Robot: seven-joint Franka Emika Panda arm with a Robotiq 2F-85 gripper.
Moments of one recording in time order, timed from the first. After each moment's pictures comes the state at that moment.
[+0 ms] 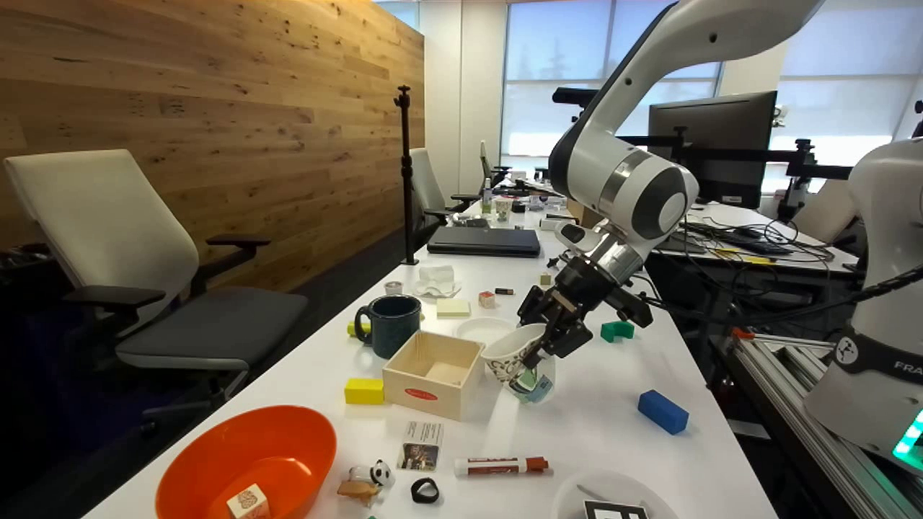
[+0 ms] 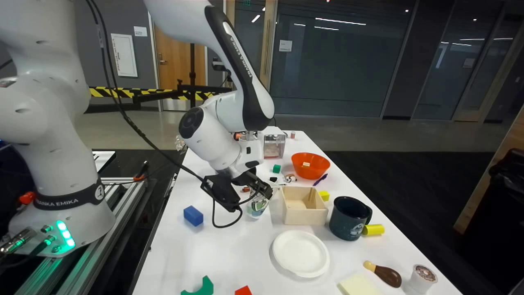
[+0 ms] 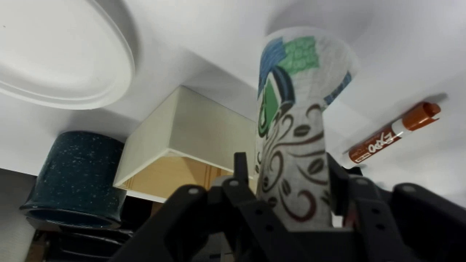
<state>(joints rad) 0.17 0.14 -0.09 -2.56 2.24 2.77 -2.71</state>
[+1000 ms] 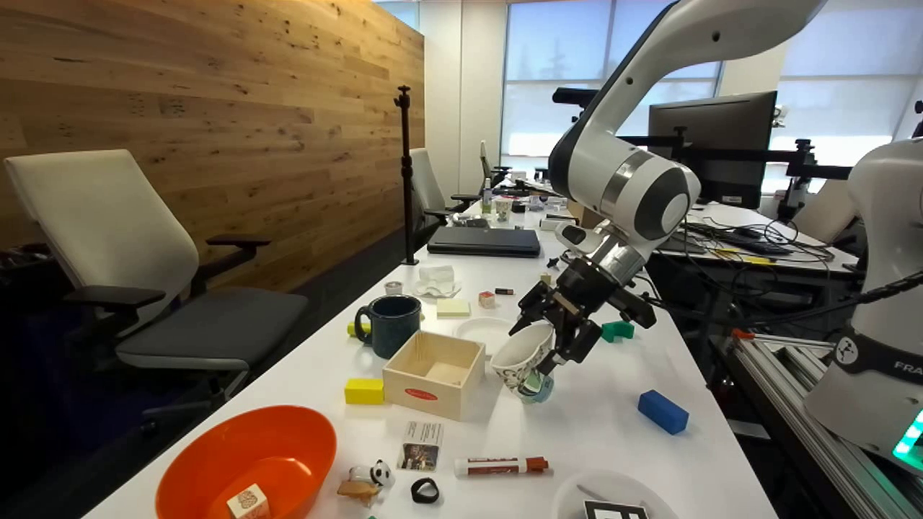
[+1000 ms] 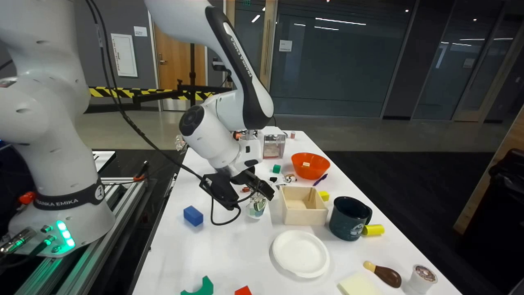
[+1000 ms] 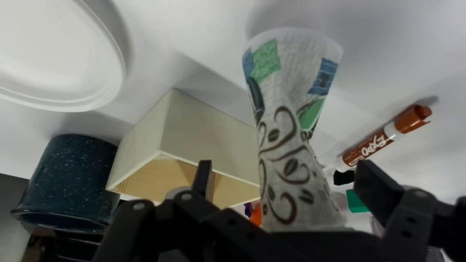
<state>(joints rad) 0.18 0.14 -0.08 -2.56 2.24 2.79 -2.69</state>
